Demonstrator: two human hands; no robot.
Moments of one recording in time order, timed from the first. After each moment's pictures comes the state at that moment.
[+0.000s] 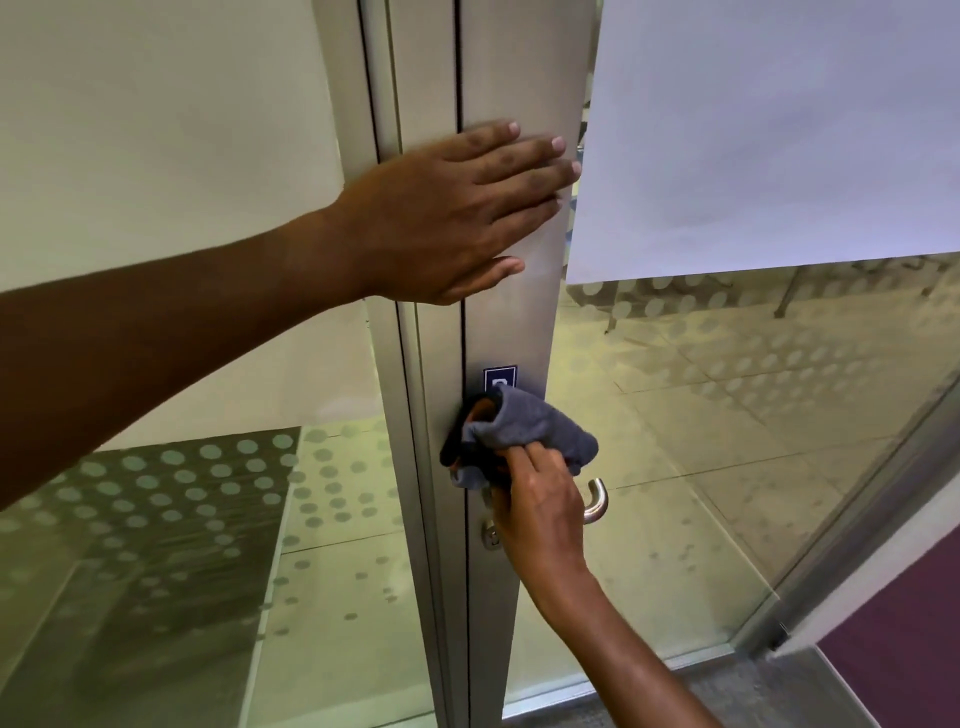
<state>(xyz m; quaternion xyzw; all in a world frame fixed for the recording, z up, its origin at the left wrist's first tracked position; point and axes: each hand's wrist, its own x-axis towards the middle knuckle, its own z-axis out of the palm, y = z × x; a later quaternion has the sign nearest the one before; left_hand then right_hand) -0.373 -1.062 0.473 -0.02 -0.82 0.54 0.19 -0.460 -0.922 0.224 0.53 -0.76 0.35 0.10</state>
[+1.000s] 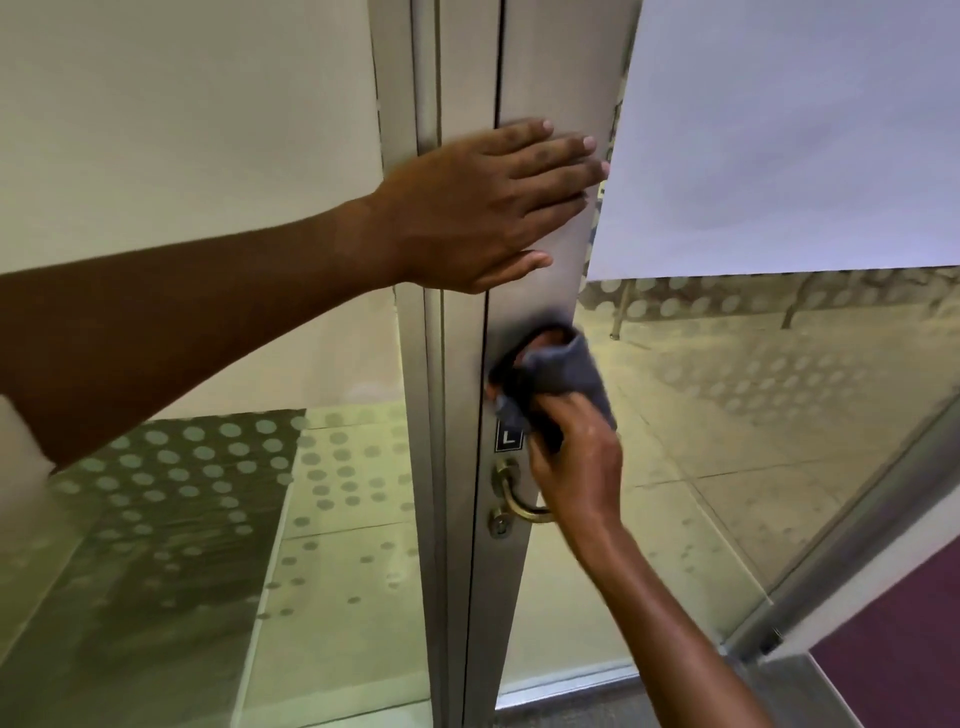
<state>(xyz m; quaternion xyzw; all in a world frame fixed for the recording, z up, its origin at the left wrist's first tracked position) -0.371 -1.057 0.475 -0.01 -0.83 0.52 0.18 -0.477 -0.917 0.268 0.51 -0.72 0.46 0.09</state>
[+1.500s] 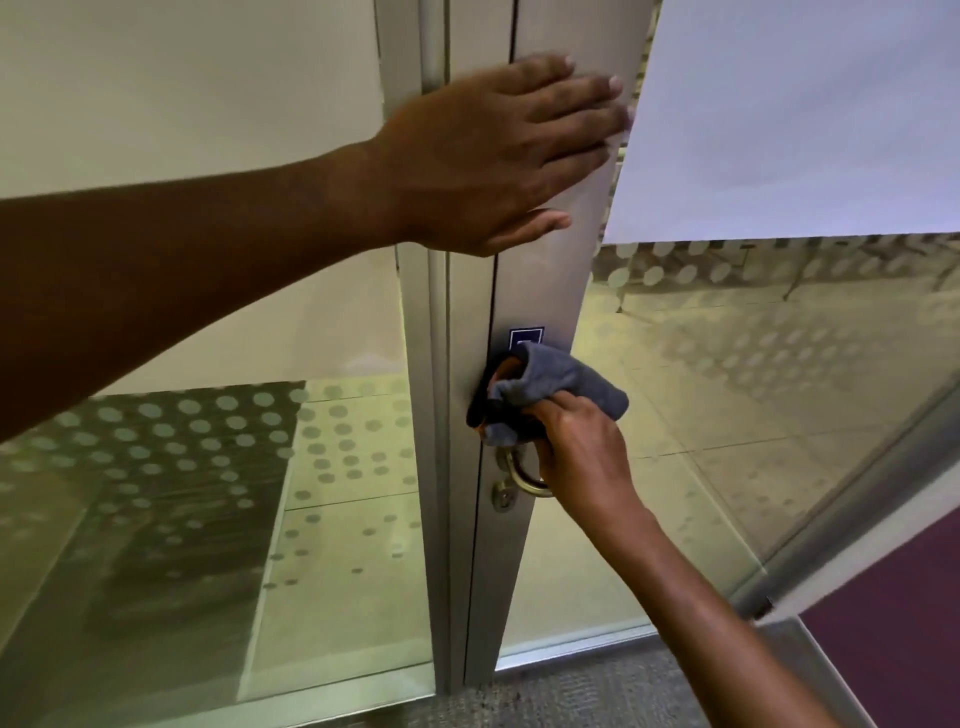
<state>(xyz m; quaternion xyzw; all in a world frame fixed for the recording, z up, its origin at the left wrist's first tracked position) -0.374 -1.062 0.473 -0.03 -0.83 0.52 0.19 -0.490 -0.923 0.248 0.61 -0.75 0.24 0.04</state>
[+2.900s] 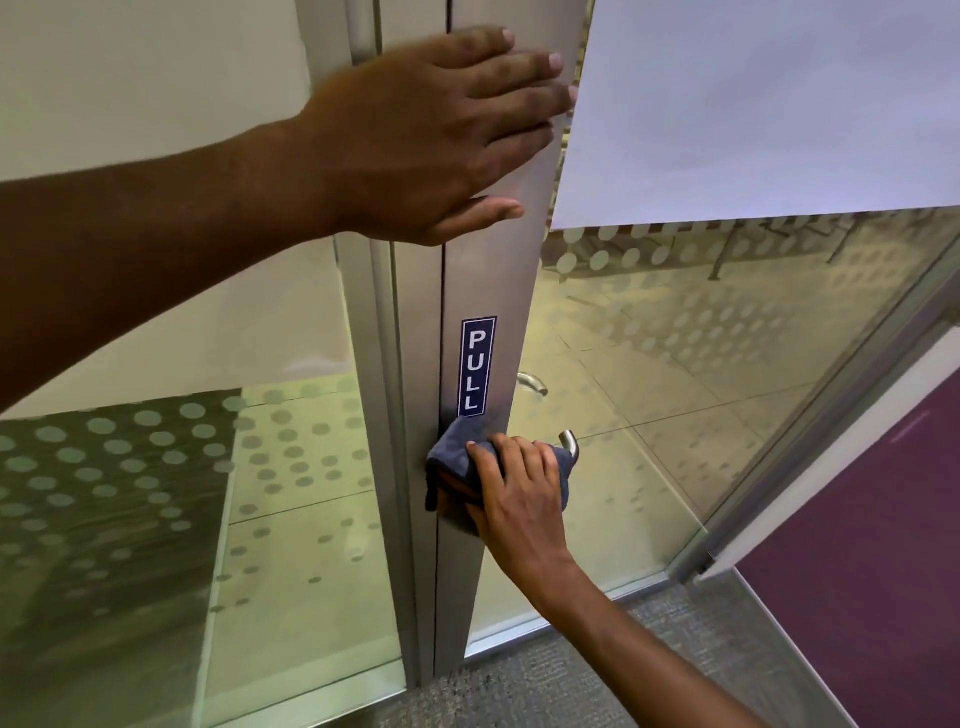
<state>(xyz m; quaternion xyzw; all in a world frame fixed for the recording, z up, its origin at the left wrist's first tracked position) -0.374 -1.063 0.471 -0.04 -0.83 0.51 0.21 -0.467 -0.904 0.157 0.58 -0.78 0.16 0.17</state>
